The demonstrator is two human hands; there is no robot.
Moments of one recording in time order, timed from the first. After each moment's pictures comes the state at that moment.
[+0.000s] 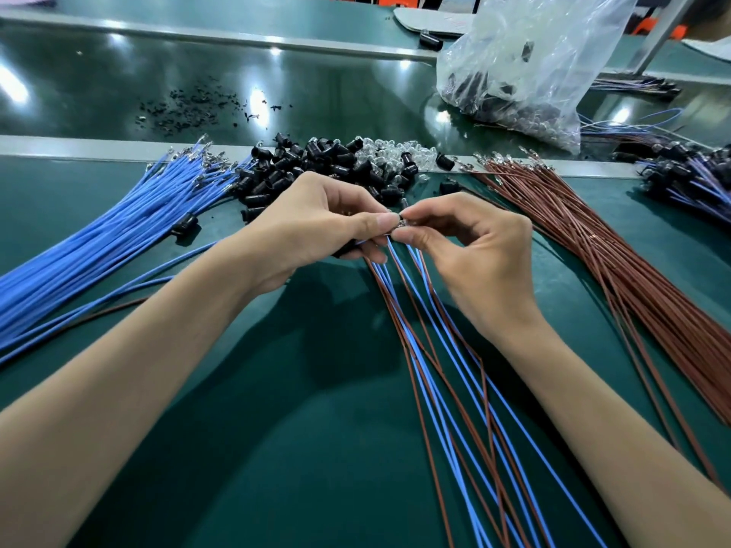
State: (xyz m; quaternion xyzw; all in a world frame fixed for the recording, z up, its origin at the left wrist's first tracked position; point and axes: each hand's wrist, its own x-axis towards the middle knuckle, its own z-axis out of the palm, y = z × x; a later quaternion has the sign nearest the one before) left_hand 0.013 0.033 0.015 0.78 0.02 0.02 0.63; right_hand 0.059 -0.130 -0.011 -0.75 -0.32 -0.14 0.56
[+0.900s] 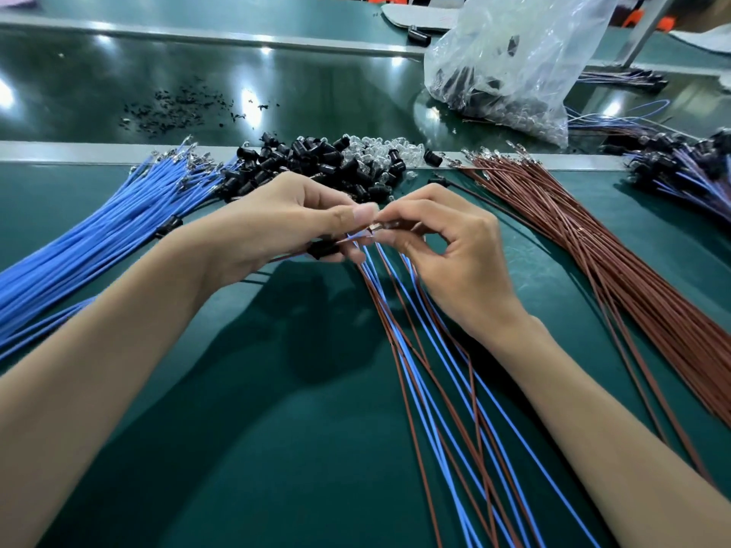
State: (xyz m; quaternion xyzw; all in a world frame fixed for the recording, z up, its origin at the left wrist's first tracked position) left_hand 0.014 0.045 0.018 0.79 -0.01 -0.06 0.61; right_hand 0.061 -0.131 -0.012 -0.76 -0.40 -0.16 0.49
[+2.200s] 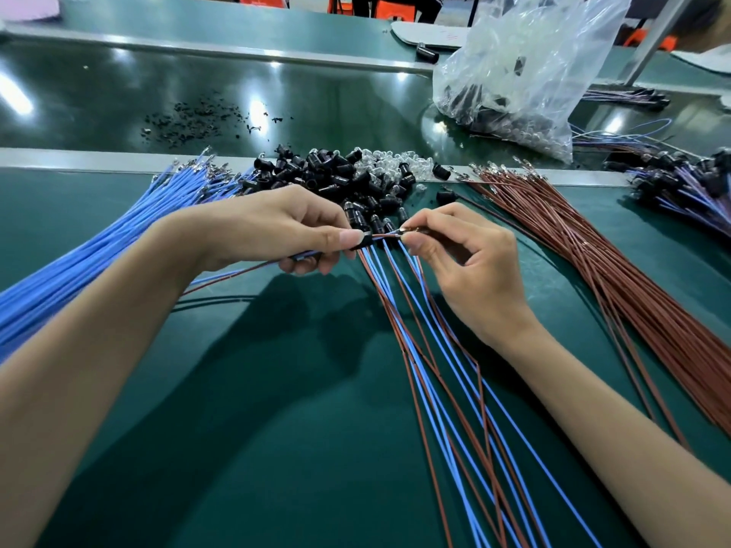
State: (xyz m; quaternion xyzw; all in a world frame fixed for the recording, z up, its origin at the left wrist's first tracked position) left_hand 0.009 0.067 0.033 0.86 -0.04 -0.13 0.49; right_hand 0.061 -0.138 -0.013 -0.78 -0.36 -0.15 0.49
